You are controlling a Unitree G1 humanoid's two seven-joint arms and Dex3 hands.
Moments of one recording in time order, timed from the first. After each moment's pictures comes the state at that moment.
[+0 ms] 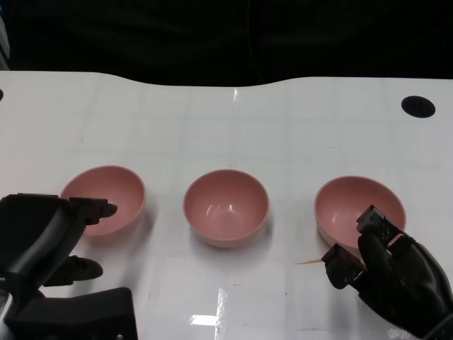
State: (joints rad) left arm 0.04 0.51 -0.13 -0.16 0.88 0.01 0.05; right arm 0.03 0.03 -0.19 0.08 0.72 0.39 0.59
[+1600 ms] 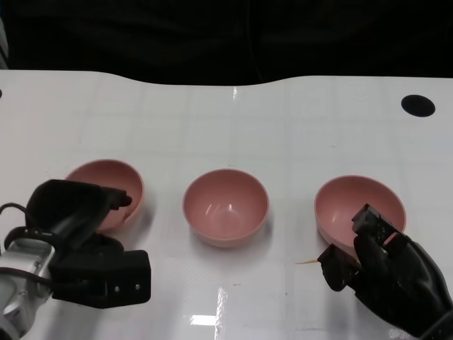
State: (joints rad) left arm -0.46 0.42 -0.42 0.73 0.87 -0.20 0.28; right arm 0.03 0.04 -0.19 0.09 0.70 0.38 0.62
